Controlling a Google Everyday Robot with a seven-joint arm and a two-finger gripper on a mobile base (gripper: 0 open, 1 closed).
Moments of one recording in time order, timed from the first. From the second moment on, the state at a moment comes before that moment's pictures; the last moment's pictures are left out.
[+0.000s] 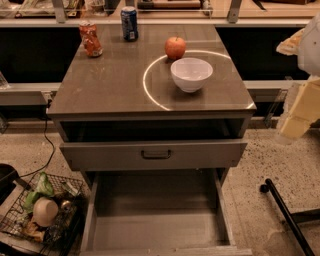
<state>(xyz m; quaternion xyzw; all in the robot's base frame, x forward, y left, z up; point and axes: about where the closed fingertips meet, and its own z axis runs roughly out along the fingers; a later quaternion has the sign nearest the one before) 0.438 -0.212 0.993 -0.60 0.78 -0.05 0.18</state>
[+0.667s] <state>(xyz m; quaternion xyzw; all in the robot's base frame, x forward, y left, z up) 0.458 -0.203 0.994 -0.61 0.77 -0.07 0.19</state>
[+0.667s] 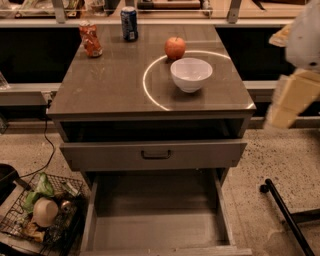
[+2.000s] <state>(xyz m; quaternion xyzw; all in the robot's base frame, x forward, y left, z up) 0.644 -0.128 0.908 -0.67 0.70 -0.10 0.20</state>
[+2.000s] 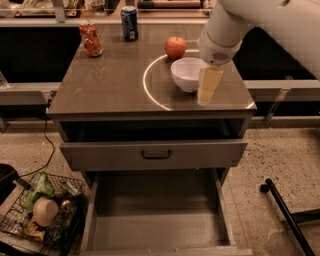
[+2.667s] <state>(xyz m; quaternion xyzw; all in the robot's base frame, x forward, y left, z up) 0.660 -0.101 0.841 -0.69 0.70 -0.08 0.17</state>
